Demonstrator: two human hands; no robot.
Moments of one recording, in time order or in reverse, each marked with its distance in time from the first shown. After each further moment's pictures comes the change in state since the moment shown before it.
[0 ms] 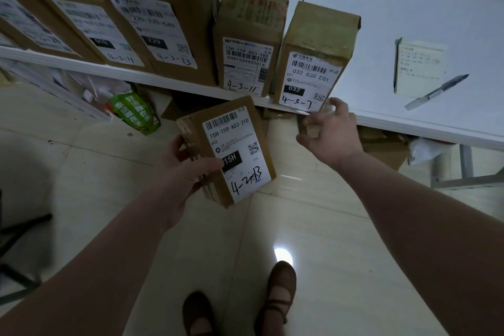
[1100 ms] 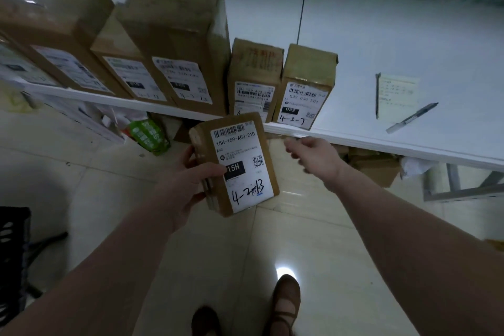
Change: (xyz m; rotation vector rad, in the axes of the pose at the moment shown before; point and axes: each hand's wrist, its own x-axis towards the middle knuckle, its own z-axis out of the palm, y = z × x) left_hand -0.025 0.045 -0.012 0.049 -0.076 -0.010; right_hand -0.034 -0.047 -0.042 0.604 -0.232 0.182
